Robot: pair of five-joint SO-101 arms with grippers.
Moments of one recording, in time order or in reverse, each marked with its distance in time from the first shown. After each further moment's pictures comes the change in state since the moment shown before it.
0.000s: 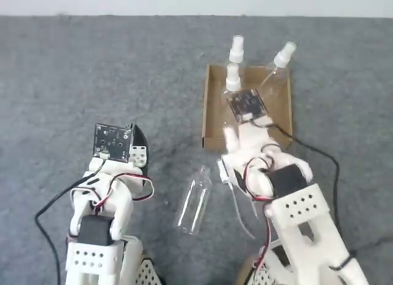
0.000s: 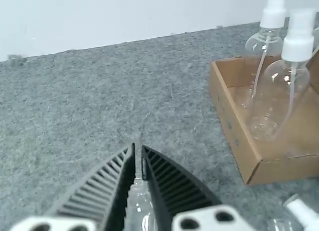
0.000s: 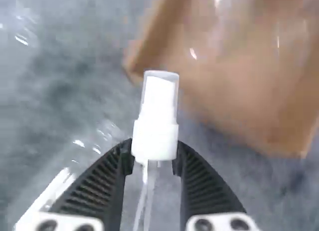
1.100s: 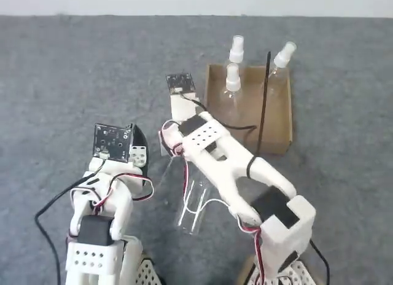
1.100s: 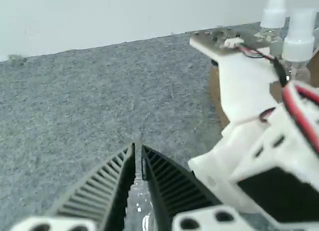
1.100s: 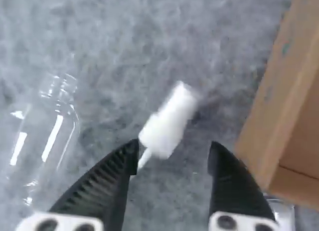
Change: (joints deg) left arm 0.0 0.0 0.0 0.0 0.0; right arm -14.4 61.7 -34.6 -12.5 -27.1
